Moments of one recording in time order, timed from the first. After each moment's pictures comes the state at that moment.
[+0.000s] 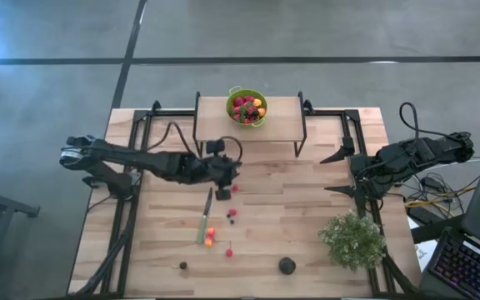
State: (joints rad) left arm -0.08 1.45 1.13 -0.34 -0.41 0.09; right arm 0.34 0.60 0.88 -0.68 0.26 0.05
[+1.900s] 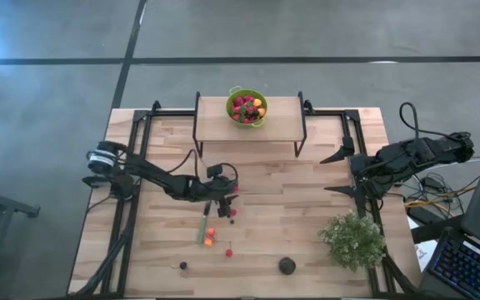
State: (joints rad) left arm -0.12 1.73 0.70 0.38 -0.37 -0.13; right arm 0.34 0.60 0.88 -0.68 0.26 0.05
